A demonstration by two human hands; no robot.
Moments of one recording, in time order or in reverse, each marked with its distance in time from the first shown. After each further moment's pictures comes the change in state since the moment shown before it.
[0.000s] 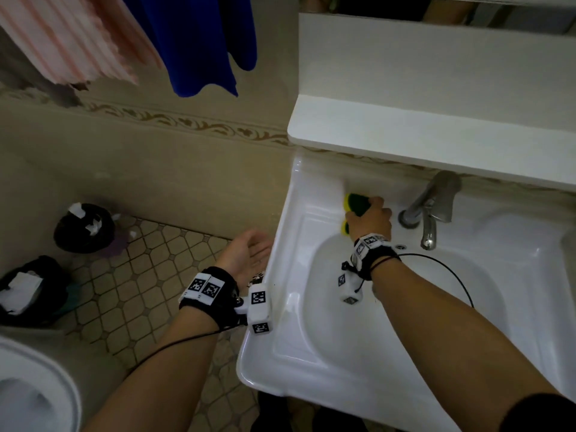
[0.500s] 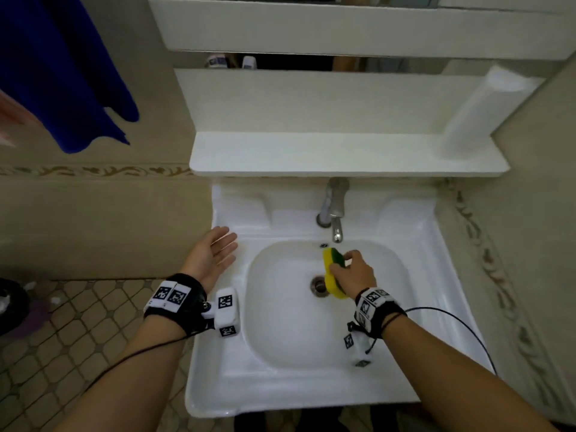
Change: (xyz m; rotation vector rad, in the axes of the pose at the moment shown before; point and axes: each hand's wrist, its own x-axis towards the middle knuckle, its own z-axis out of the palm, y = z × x) left_hand -0.001 0.012 0.083 0.159 -0.148 0.145; right_hand -0.056 0.134 -0.100 0.100 -0.162 0.203
